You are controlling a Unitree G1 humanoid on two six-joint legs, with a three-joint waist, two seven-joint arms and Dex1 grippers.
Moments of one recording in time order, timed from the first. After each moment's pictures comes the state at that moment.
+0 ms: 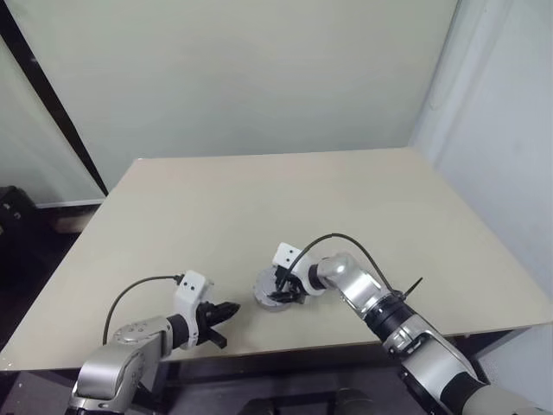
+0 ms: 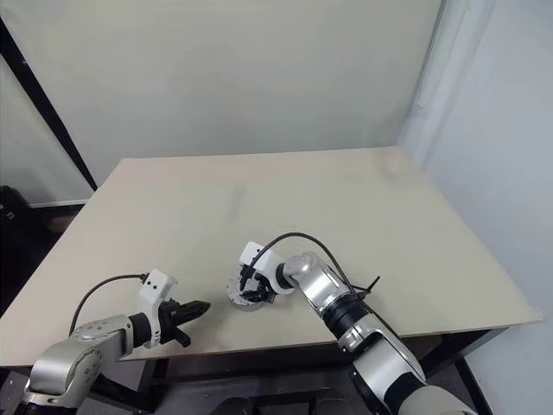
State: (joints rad) left arm 0.09 0.58 0.06 -0.26 -0.48 0.76 -0.64; right arm -0.70 -0.07 0.53 0.52 -0.12 0.45 0.85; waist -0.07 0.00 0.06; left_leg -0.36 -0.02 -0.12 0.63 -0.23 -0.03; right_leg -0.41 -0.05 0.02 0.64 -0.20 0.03
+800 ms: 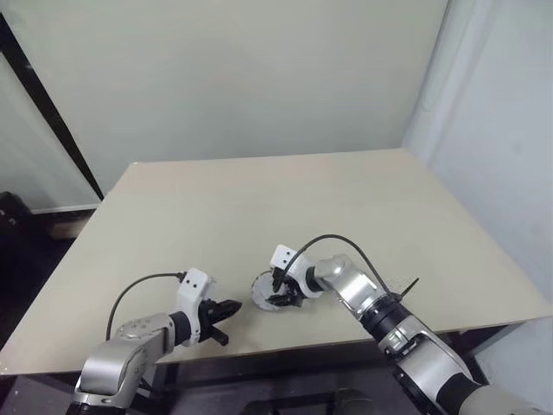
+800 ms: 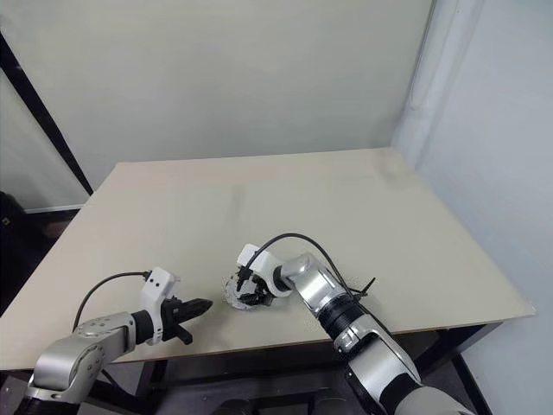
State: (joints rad) left arm 0.07 0.58 0.05 -0.25 -0.48 0.76 -0.64; right arm -0.69 -0.03 0.49 0.53 -0.14 0.51 0.82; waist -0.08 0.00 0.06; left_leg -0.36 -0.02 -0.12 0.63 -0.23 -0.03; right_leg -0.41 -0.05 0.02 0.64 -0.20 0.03
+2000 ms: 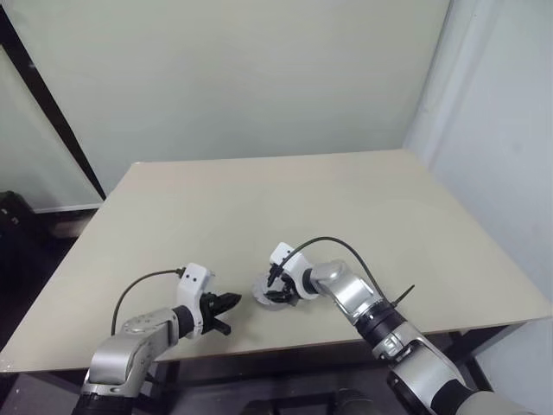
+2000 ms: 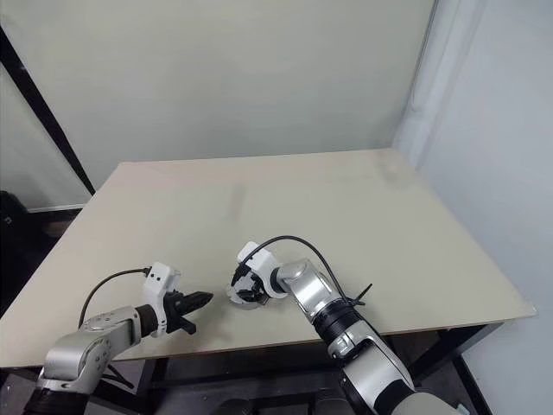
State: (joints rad) left arm 0.00 0.54 0.05 -0.14 -0.47 0.72 -0.61; right arm -0.66 0.01 0.48 0.51 -0.12 0.58 0.69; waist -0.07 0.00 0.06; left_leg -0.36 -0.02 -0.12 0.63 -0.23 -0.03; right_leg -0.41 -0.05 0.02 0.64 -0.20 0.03
